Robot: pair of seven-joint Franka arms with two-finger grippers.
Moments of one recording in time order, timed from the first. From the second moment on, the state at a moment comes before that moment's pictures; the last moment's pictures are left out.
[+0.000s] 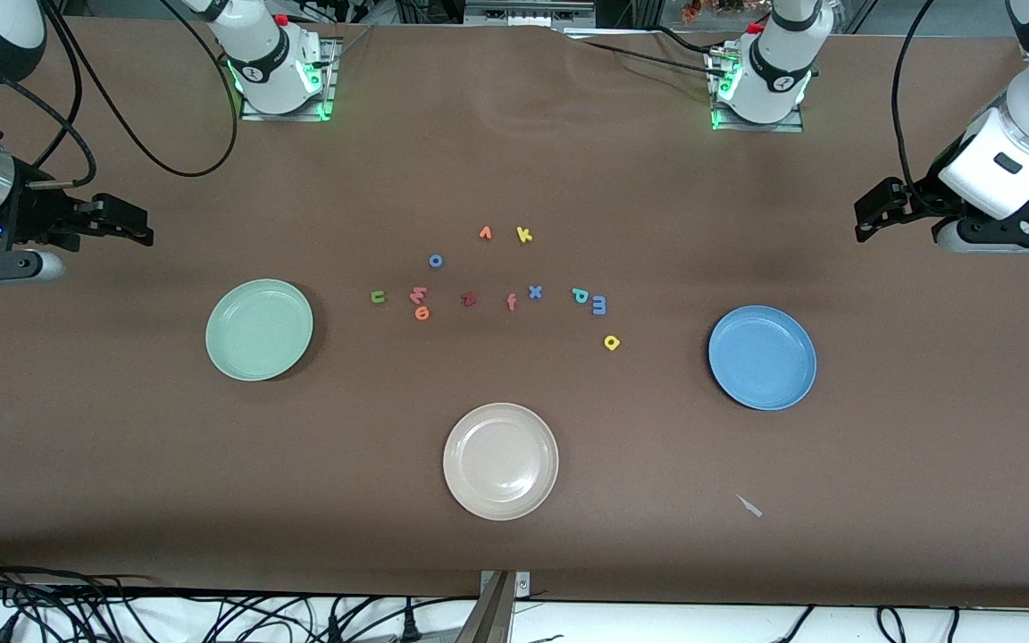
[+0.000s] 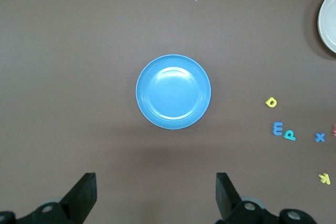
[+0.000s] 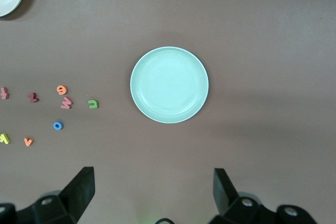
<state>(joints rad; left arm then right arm) -0.01 -0.03 -0.09 -1.71 0.00 1.68 -0.11 0.01 0.14 0.05 -1.50 0.03 1.52 -0.02</state>
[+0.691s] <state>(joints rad) -0.01 -0.03 -0.09 -1.71 0.00 1.68 -0.11 0.01 0.12 0.06 -1.50 0.01 1.52 0.00</state>
